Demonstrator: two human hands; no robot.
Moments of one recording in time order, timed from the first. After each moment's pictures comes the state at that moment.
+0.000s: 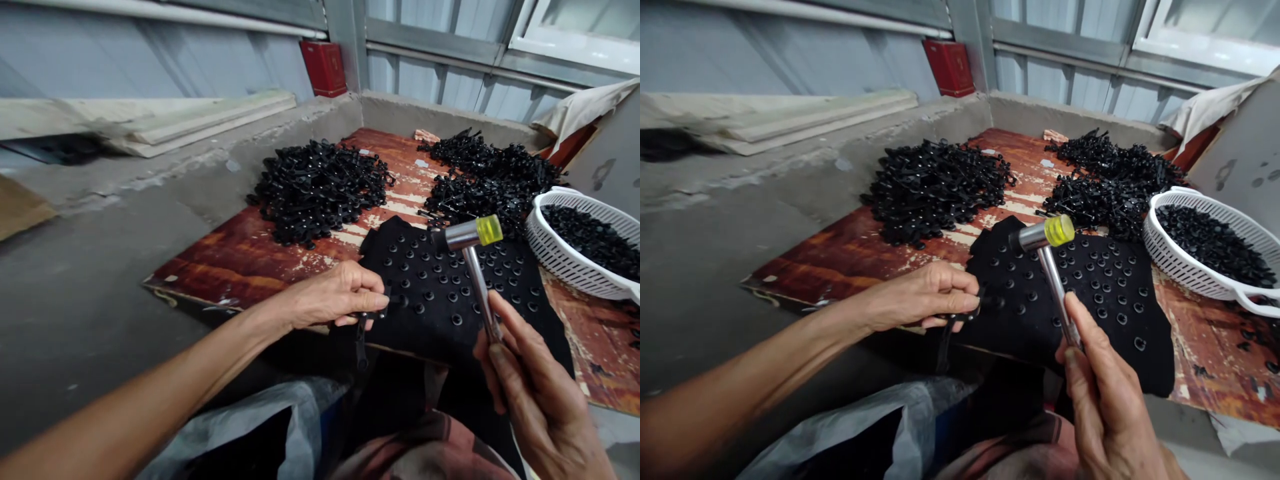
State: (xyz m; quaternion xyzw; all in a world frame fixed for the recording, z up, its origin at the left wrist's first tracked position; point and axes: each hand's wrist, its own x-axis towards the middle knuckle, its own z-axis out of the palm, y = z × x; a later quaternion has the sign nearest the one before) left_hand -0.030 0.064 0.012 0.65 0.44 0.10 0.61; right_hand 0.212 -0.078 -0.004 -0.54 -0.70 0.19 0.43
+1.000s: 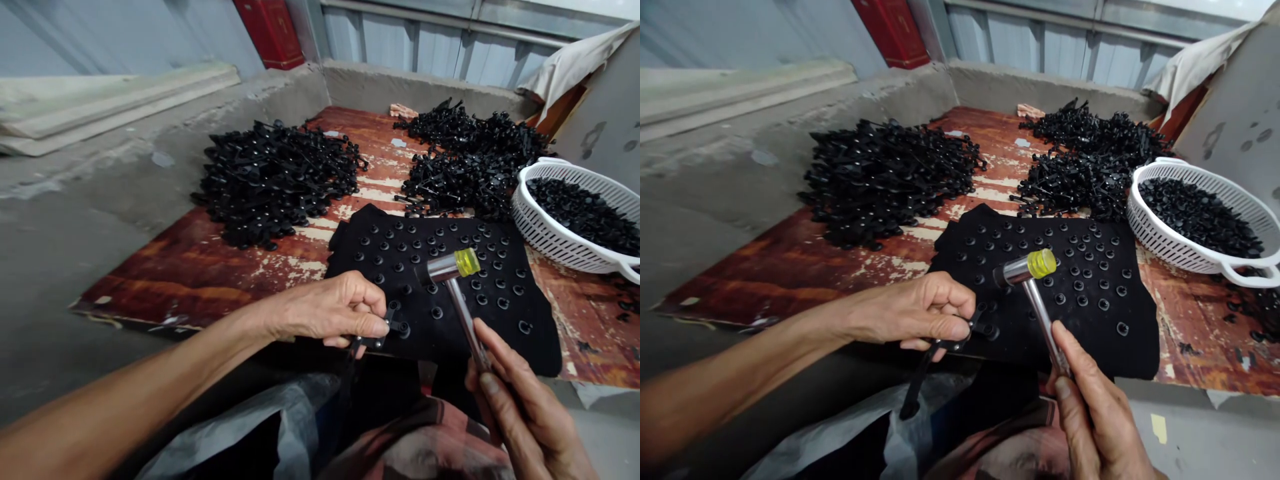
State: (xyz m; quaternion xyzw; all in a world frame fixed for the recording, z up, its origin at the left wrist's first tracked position) left_hand -0.004 0.070 -0.001 0.64 0.32 -0.03 0.70; right_hand 0.231 -0.108 -0.020 -0.59 -0.66 0.27 0.39
